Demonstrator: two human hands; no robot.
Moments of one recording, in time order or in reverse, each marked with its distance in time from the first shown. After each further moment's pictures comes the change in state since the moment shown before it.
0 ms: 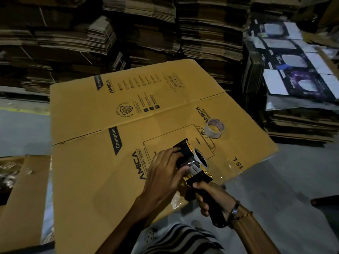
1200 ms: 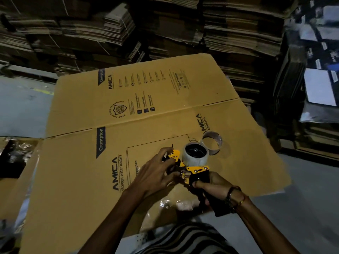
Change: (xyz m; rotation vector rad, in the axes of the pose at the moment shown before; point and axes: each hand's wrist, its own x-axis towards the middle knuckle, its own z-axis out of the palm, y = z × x) left_hand 0.092 0.010 0.066 0.098 -0.323 -0.147; right_hand 0.070 -0.106 -0.138 -0.649 -0.088 -0.088
